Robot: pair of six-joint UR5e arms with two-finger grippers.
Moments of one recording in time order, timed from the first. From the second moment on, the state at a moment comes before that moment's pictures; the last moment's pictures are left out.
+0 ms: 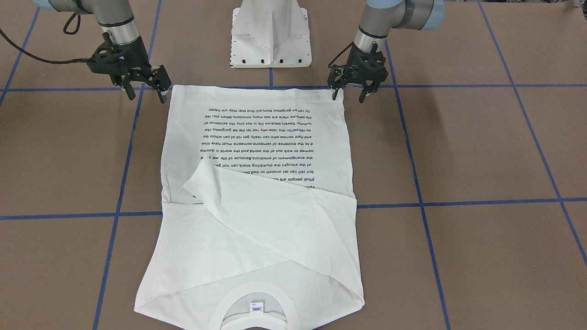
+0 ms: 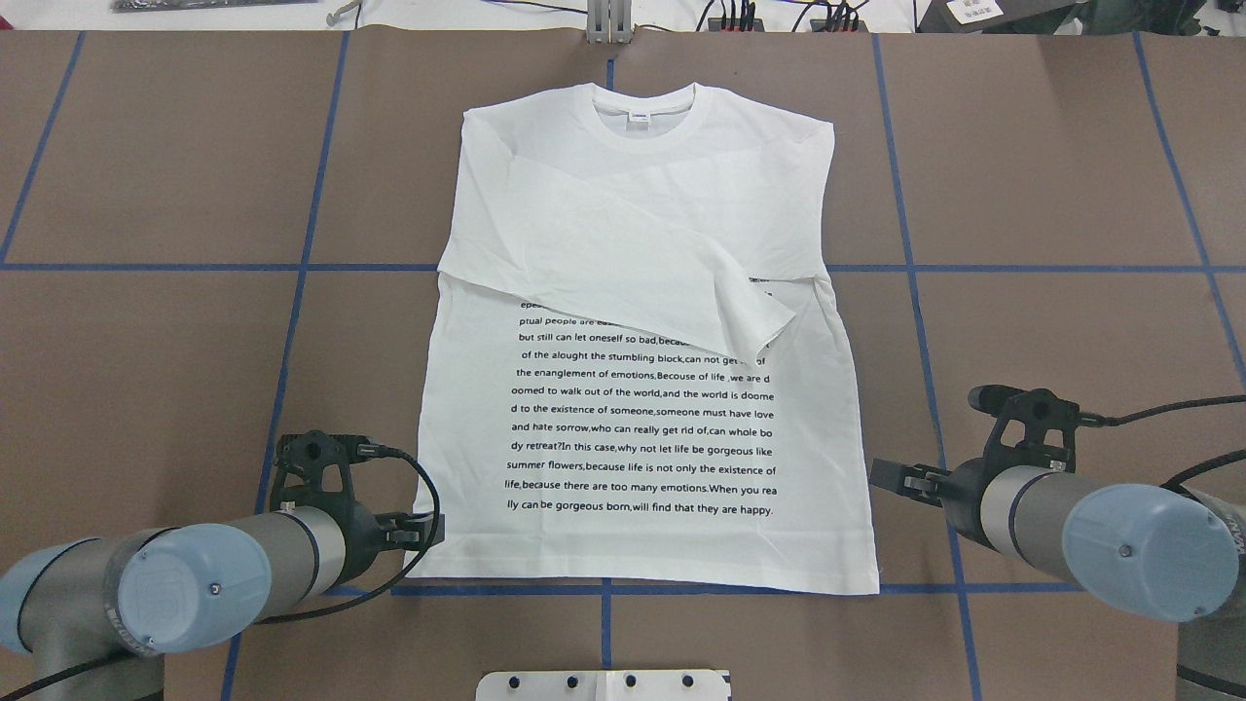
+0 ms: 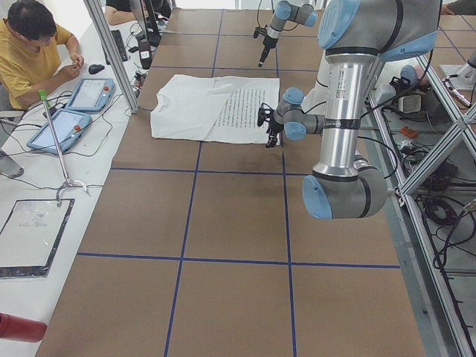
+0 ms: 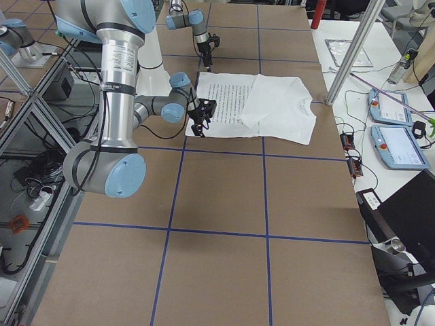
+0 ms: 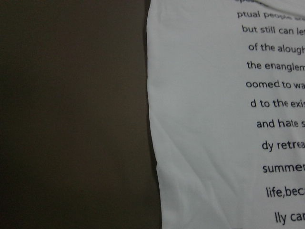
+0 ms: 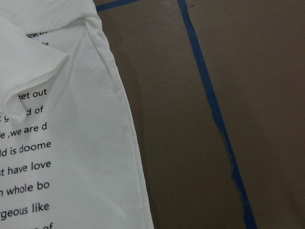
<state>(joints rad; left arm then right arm) -0.19 -1.69 -2.01 -1.97 -1.45 -1.42 0.28 -1.71 2.19 -1.21 1.45 1.61</state>
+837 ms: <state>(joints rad) -0.13 -1.73 -2.01 -1.90 -1.43 -1.43 0.26 -1.72 2.19 -1.21 1.44 1.61</state>
